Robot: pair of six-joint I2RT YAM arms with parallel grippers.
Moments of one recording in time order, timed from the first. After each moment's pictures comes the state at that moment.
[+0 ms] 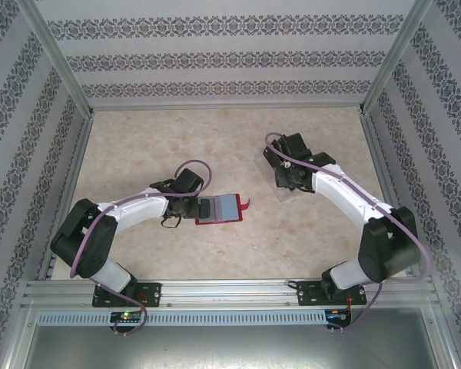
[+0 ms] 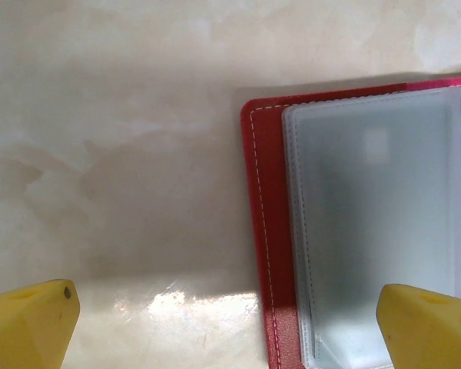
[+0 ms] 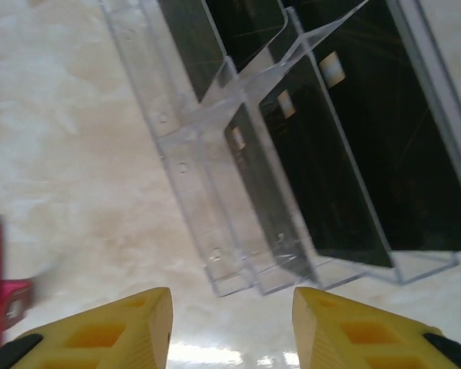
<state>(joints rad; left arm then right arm) -0.56 1.56 0.85 -0.52 -0.07 -0.58 0.39 1.50 1.13 -0.76 0.18 0.27</state>
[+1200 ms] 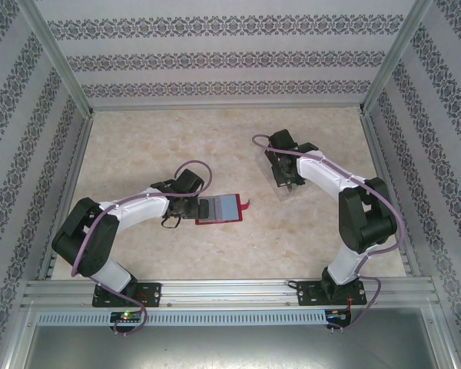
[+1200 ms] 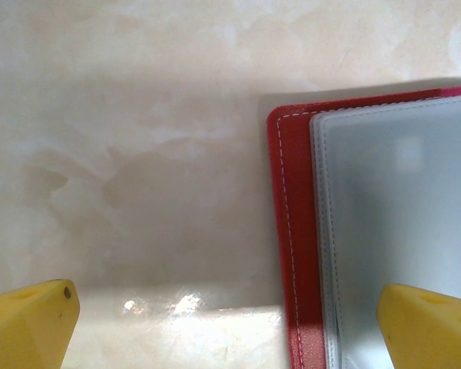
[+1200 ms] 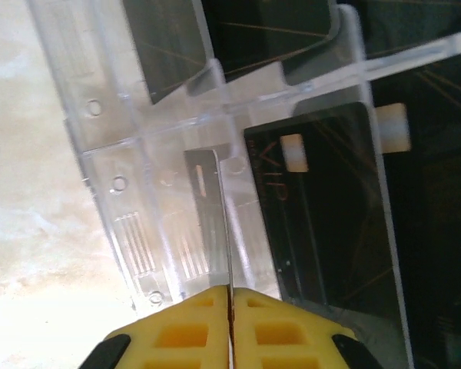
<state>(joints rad) -0.56 1.57 0.85 -0.52 -0.10 -0.58 0.37 1.73 1.23 -0.78 0.25 0.15</state>
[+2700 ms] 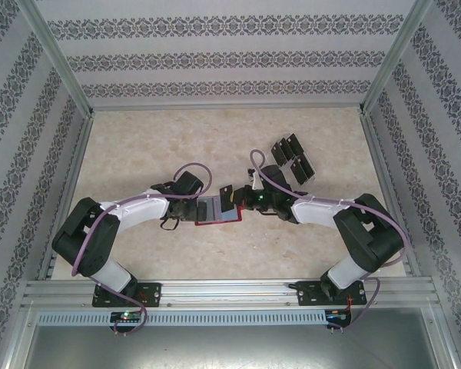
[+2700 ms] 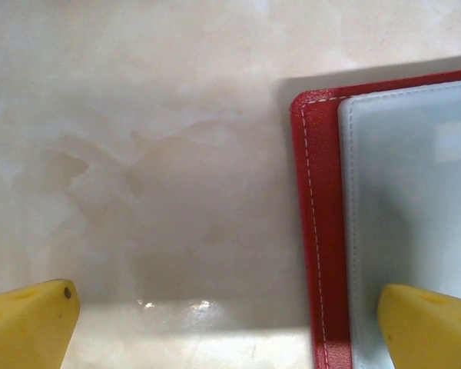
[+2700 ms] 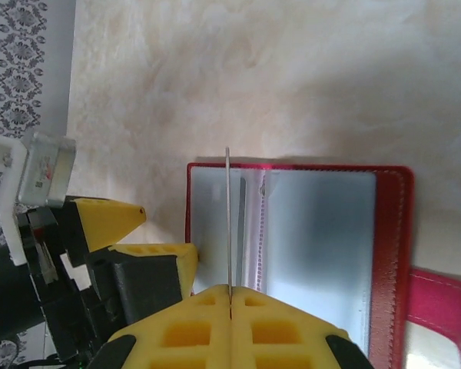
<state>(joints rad) -0.56 1.57 0.82 -0.52 -0.12 -0.56 0.58 1.59 0.67 0.27 -0.48 0.86</state>
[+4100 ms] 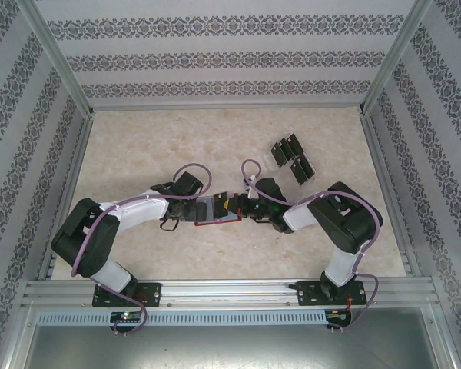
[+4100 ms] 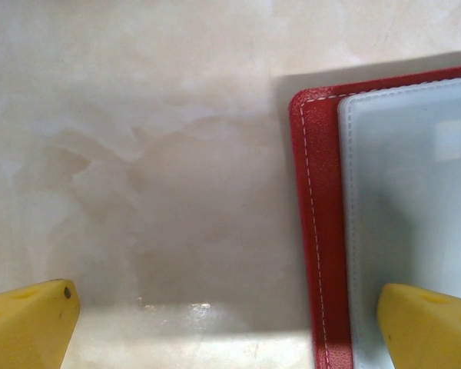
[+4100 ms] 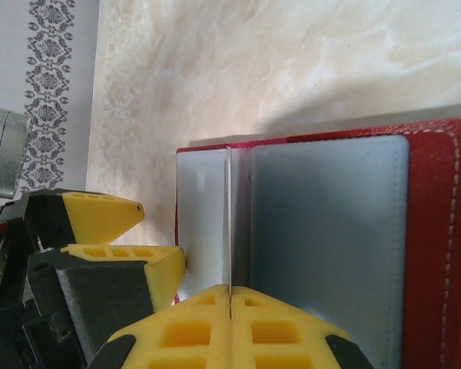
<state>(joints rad) -0.56 1.56 0.81 -0.52 -0.12 -0.56 0.63 1.78 0.57 0.67 -0.50 0.97</state>
